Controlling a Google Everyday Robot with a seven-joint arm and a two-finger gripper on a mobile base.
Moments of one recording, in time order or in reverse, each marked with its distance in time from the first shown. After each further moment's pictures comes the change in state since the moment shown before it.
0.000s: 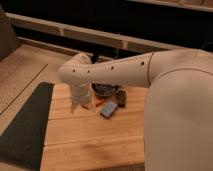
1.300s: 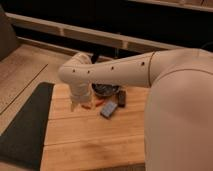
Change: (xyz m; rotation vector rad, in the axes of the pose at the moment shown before) arm -0.022 0.002 -0.007 -0.016 -0.099 -0.026
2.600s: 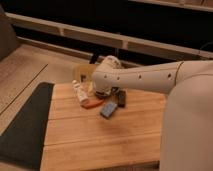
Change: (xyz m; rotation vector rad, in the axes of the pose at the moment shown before) arm -0.104 -0.095 0.038 -0.121 -0.312 0.102
